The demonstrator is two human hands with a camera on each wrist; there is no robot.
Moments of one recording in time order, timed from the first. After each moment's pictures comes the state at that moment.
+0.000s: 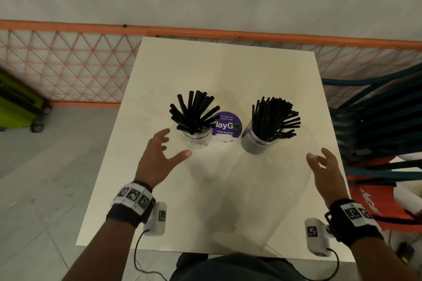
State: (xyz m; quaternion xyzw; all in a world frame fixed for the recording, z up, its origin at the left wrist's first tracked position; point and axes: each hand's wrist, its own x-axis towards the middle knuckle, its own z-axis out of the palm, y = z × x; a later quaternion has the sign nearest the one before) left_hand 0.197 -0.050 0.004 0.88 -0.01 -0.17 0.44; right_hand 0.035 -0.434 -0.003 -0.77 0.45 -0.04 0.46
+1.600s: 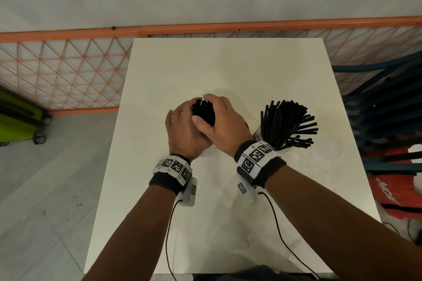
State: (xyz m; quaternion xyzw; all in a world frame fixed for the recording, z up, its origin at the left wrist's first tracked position) left_hand 0.281 -0.146 -0.004 0.93 -0.16 0.01 0.32; right_hand 0.241 -0.265 0.046 -0.91 0.07 0.00 0.41
